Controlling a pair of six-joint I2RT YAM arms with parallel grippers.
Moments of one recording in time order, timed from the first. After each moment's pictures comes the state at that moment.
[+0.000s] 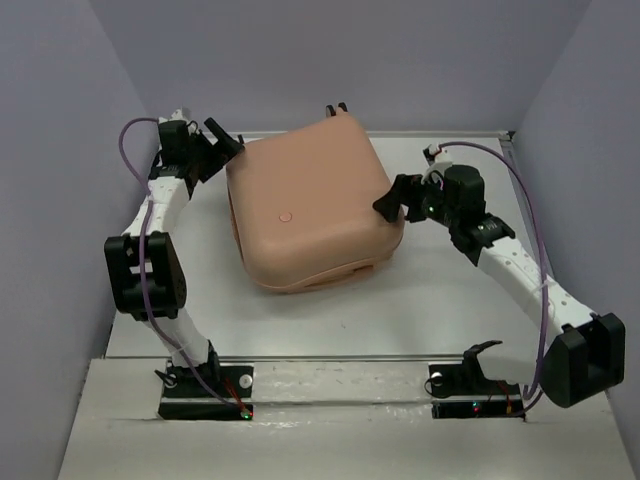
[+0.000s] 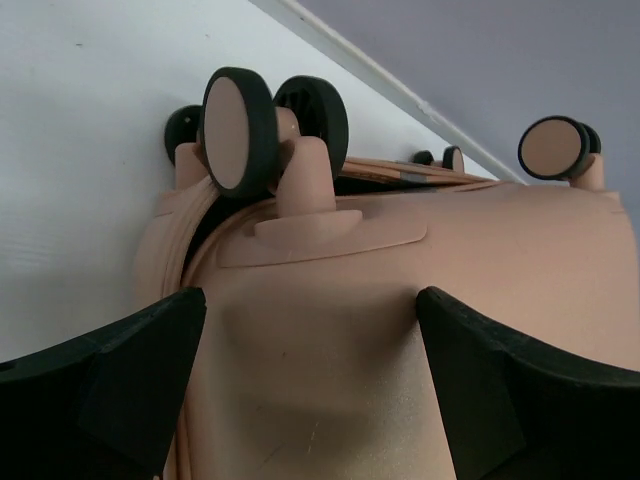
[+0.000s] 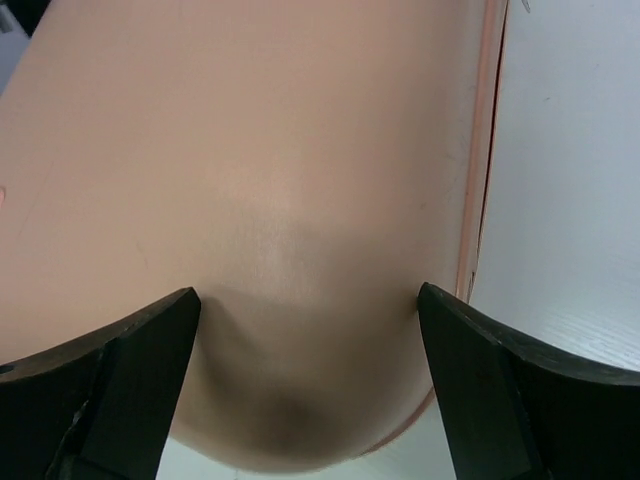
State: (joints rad) left arm 0.06 1.68 1.38 -0.14 0.31 -0.65; right arm 0.35 1.24 1.01 -0.15 -0.30 0.34
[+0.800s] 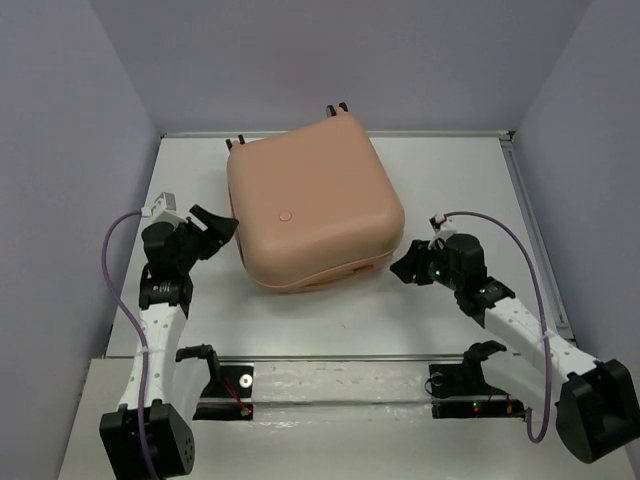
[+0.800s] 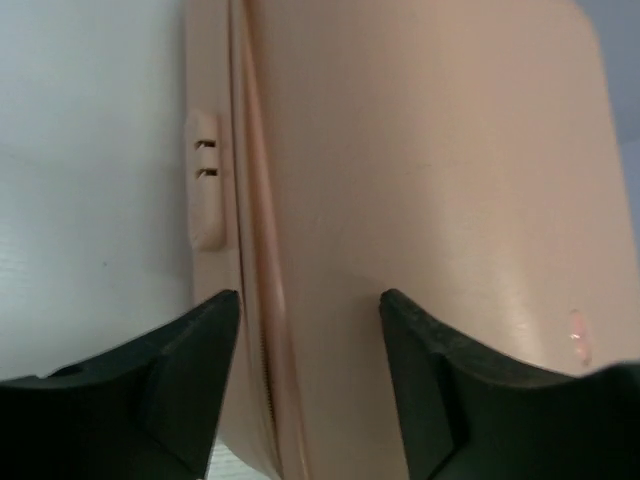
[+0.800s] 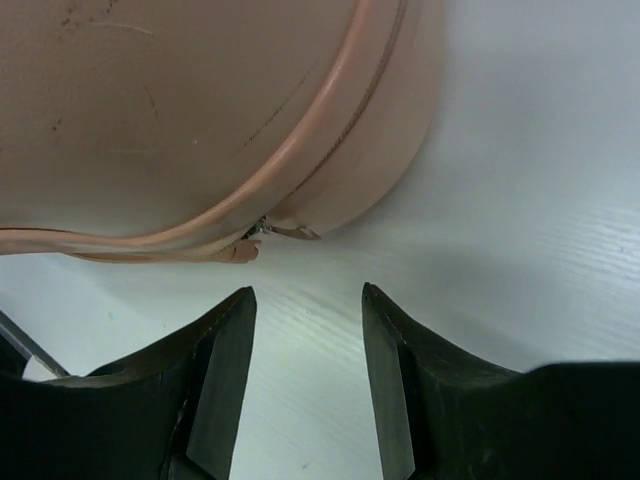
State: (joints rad) left arm 0.13 0.80 0.55 -0.05 0.37 -0.72; right arm 0.38 0.90 0.42 -0.02 -0.27 0.44
